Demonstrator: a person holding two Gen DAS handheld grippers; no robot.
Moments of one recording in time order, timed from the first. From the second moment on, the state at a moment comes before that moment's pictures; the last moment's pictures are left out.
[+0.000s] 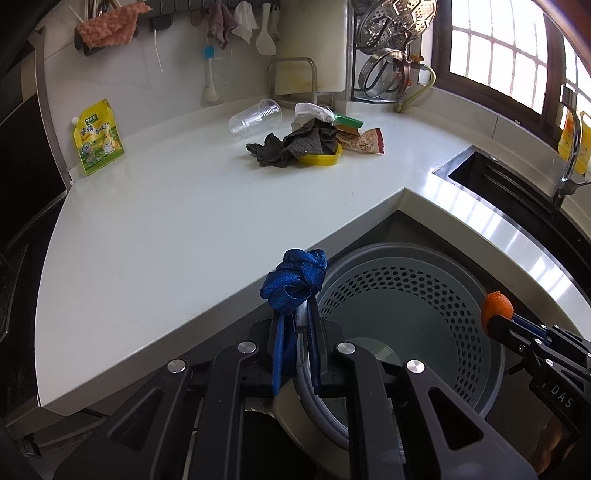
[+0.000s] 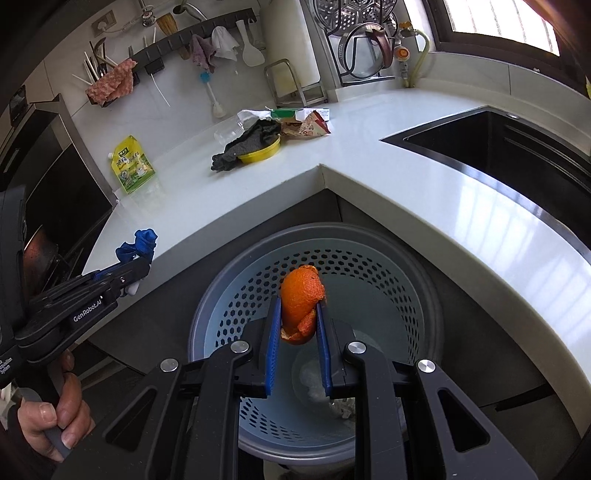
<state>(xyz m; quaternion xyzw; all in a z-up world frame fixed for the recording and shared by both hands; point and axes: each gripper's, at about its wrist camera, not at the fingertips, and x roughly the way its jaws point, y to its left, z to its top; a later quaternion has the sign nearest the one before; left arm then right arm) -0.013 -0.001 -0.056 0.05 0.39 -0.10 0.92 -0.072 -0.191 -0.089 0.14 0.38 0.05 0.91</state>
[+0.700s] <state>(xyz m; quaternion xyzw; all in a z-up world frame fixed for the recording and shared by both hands) -0.020 -0.026 -0.094 0.06 0.43 -0.13 0.89 -0.072 -0.192 -0.118 0.16 0.42 0.06 0.89</state>
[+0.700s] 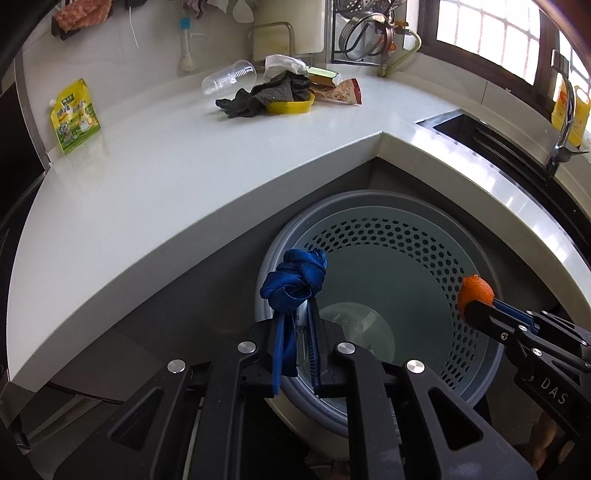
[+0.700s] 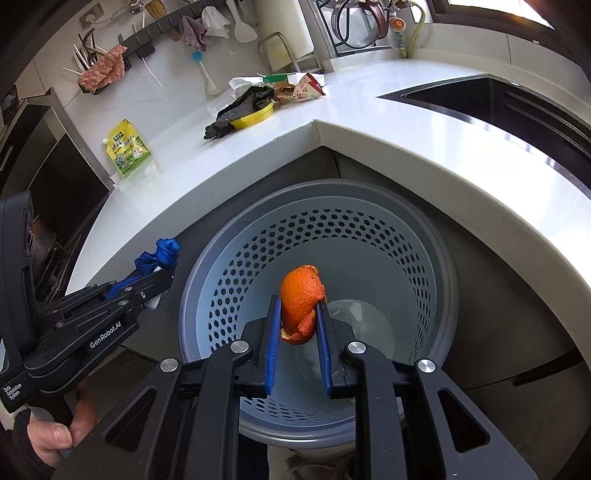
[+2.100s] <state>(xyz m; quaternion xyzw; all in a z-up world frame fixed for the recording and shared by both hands) -0.021 -0.035 -0.097 0.05 0.45 -0.13 0.88 -0.080 -0.208 -0.121 0.18 0.40 0.06 0.89</state>
